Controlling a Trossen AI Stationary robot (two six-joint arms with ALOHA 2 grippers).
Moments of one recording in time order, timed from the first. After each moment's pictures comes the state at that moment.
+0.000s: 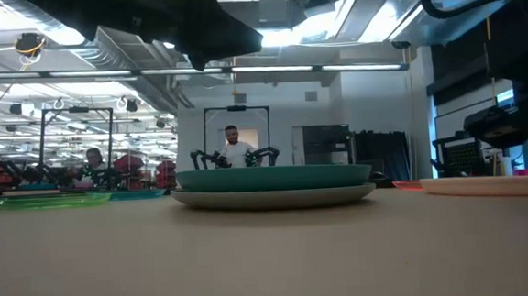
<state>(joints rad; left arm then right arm) -0.08 1.42 0.70 0.50 -0.23 -0.02 0.48 1.19 0.41 -0.22 -0.07 0.24</state>
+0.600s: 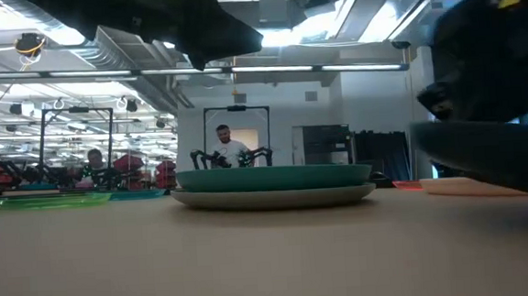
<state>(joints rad) -0.08 1.42 0.70 0.50 -0.23 -0.02 0.31 1.12 0.41 -0.05 0.04 0.11</state>
